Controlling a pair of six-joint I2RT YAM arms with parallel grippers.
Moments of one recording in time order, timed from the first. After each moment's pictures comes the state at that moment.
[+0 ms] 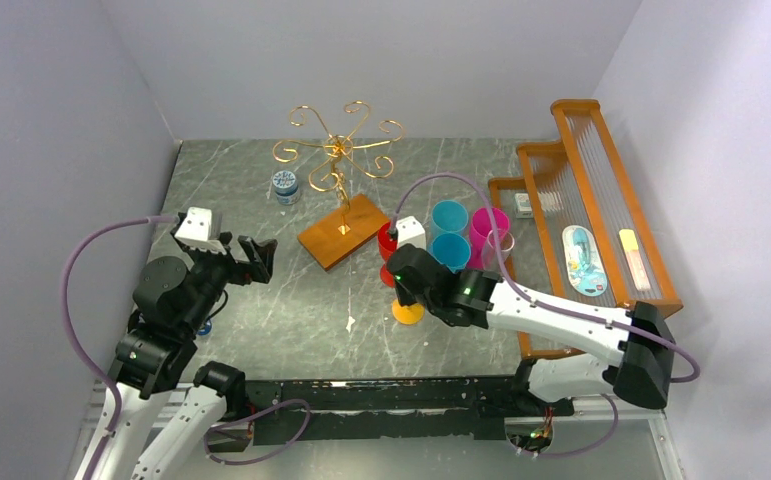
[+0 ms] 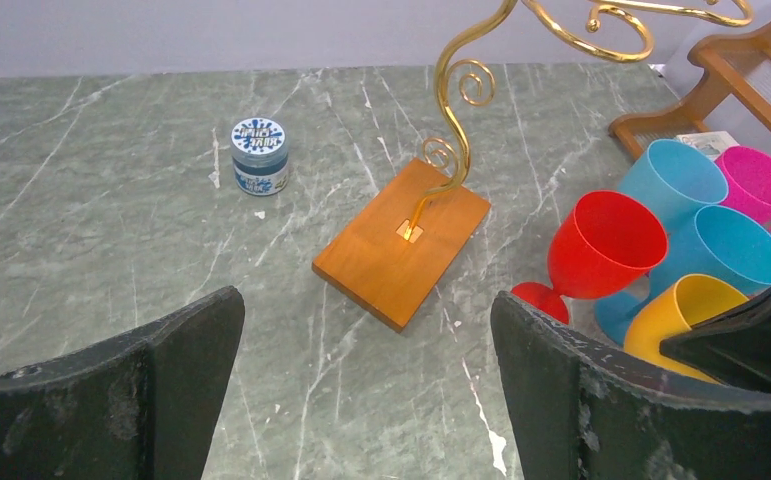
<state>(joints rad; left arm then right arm) -0.36 0.46 0.81 -0.46 -0.07 -0.19 1.09 1.23 0.94 -0.47 0.45 0.47</state>
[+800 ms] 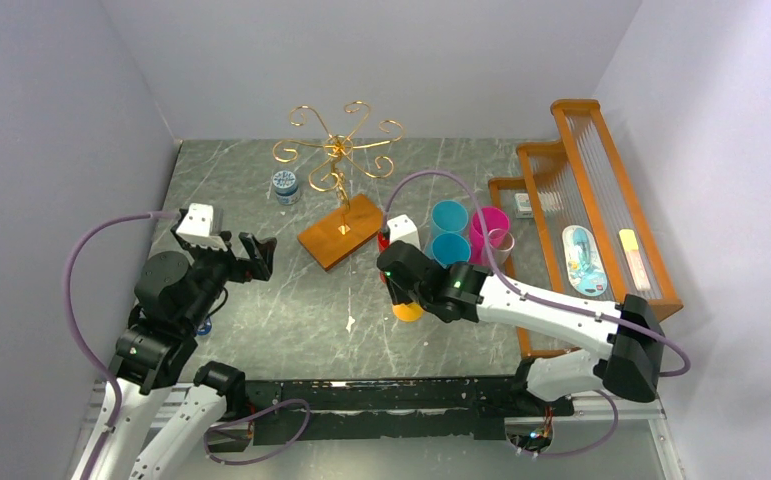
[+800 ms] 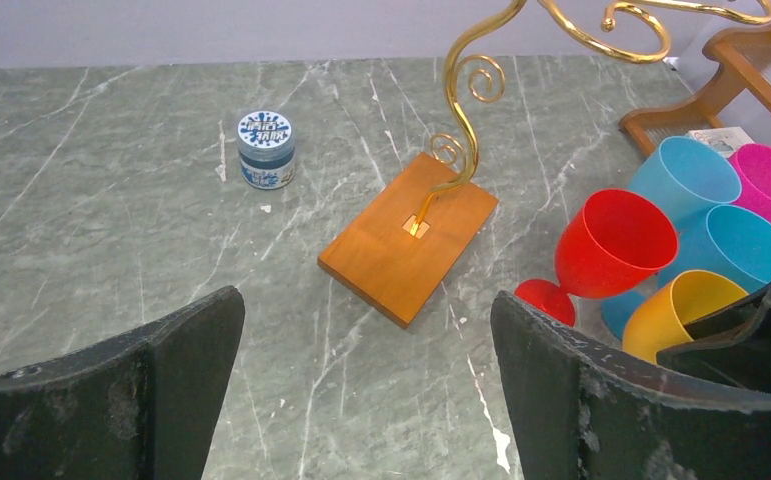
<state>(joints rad) -0.36 0.49 0.83 -0.48 -0.09 -0.19 1.09 1.33 1.02 -0.55 0.47 0.45</state>
